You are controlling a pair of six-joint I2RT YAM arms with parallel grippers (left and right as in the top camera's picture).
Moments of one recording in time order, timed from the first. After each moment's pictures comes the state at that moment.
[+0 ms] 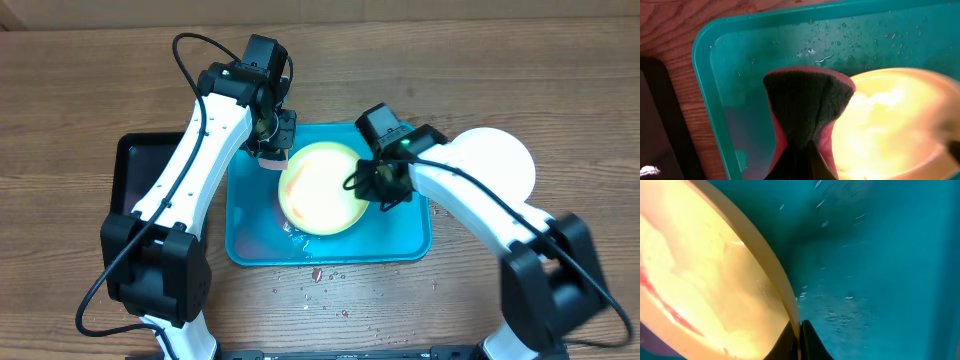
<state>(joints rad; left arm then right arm) -0.31 1.90 1.72 -1.16 0.03 -0.22 0.52 1.77 1.30 -0.89 -0.08 0.62</state>
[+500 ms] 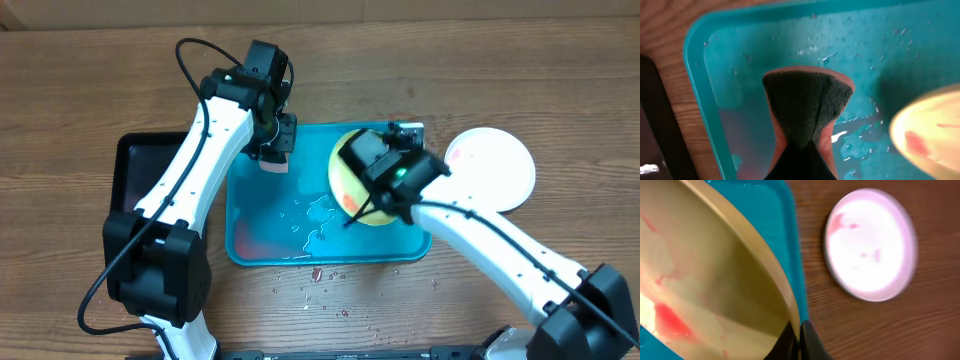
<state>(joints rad) -0.31 1.90 1.65 -1.11 0.03 -0.22 0.71 1.62 1.30 -1.12 0.59 0.71</state>
